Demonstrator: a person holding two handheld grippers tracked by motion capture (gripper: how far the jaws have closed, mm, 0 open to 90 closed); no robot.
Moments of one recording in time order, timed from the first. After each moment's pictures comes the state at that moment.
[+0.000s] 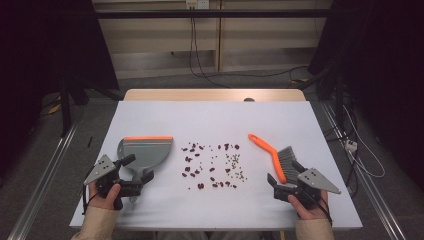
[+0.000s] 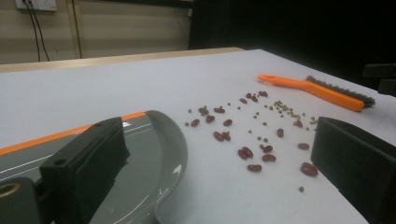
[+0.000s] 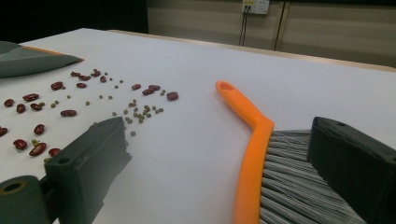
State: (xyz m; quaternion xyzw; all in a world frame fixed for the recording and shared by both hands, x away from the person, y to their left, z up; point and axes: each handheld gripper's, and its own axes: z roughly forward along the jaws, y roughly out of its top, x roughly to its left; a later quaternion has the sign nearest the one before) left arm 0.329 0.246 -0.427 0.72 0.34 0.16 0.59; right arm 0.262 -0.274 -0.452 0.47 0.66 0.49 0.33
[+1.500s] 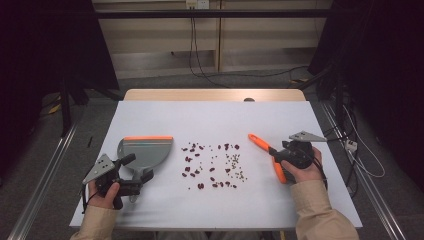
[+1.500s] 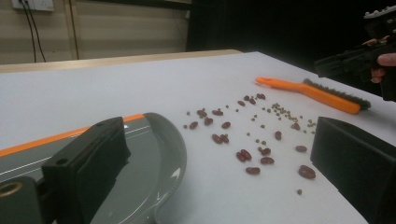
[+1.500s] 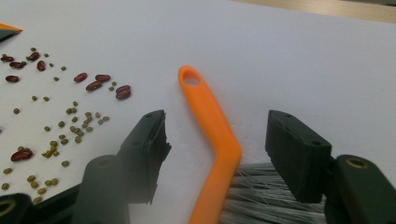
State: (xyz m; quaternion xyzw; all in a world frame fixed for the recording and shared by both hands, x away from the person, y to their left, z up) left arm 0.331 0.247 -0.427 0.71 0.34 0.16 0.59; right arm 0.358 -0.288 -0.426 0.53 0.72 0.39 0.23
